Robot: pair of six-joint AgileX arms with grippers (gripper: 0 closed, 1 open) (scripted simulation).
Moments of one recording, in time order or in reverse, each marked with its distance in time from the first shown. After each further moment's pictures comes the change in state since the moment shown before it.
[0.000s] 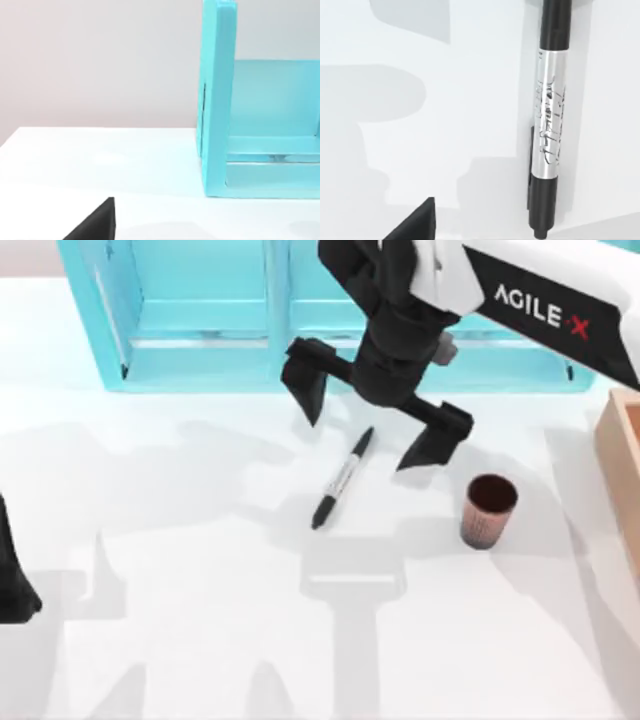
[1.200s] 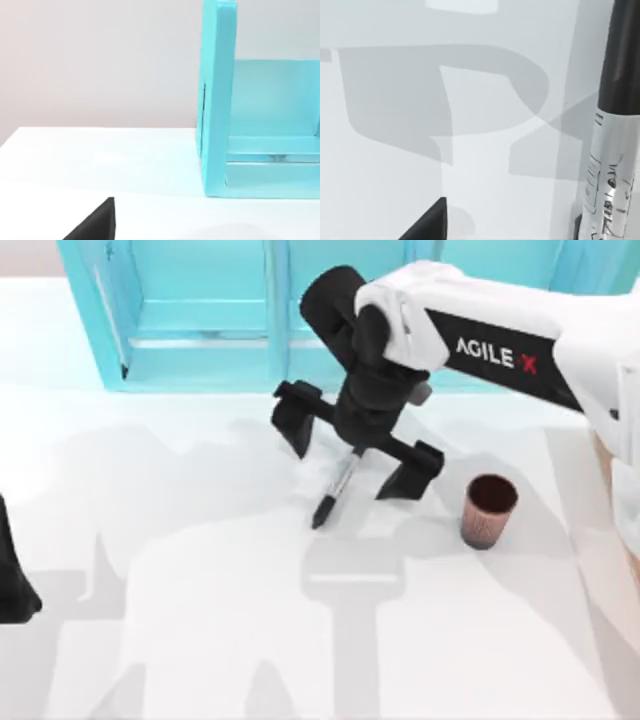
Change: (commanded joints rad) left arm 0.000 0.000 0.000 0.000 0.000 0.000; right arm 0.023 0.161 -0.100 0.263 0.006 0.024
